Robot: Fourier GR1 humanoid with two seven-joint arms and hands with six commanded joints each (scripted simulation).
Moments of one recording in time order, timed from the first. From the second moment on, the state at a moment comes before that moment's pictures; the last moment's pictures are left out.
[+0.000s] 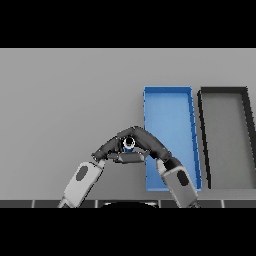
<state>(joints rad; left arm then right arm) -0.23 0.00 -0.44 -1.55 -0.02 -0.35 -0.05 -0.32 0.03 0.39 -1.93 0.07 0.33 0.44</state>
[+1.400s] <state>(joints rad) -0.24 0.02 -0.41 -1.53 -0.07 -0.41 0.08 -0.24 0.21 0.35 -1.93 0.22 0.39 0.32</state>
